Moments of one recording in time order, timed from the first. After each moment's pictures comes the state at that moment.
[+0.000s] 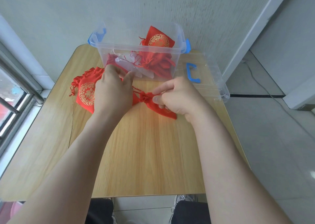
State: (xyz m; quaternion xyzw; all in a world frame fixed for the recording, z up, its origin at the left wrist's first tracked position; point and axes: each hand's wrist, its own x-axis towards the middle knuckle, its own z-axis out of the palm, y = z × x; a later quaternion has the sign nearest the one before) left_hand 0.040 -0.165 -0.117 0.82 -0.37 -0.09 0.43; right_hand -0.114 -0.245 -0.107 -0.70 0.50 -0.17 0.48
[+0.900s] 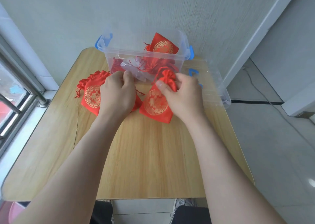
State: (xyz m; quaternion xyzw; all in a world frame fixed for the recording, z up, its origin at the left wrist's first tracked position) left_hand 0.046 -0.164 -0.112 0.78 -0.34 -0.15 0.50; right_hand -0.103 -0.248 -0.126 -0.74 0.46 -0.38 0.30
